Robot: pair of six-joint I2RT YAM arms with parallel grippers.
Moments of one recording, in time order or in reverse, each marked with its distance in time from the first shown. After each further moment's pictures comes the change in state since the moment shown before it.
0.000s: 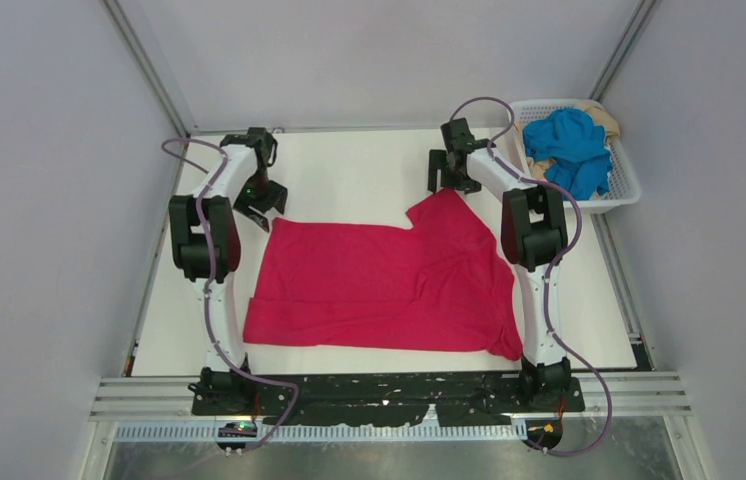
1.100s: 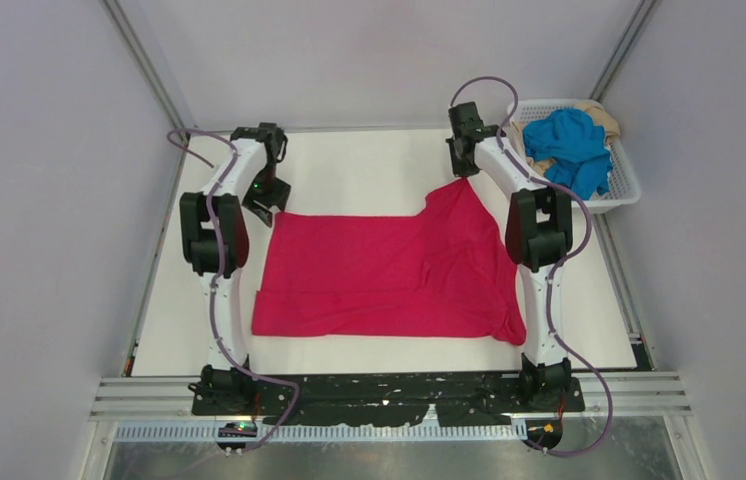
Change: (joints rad) left arm -0.036 0.069 0.124 -0.093 -0.084 -0.063; right arm -0.026 -0.027 0.111 -0.069 0.097 -0.192
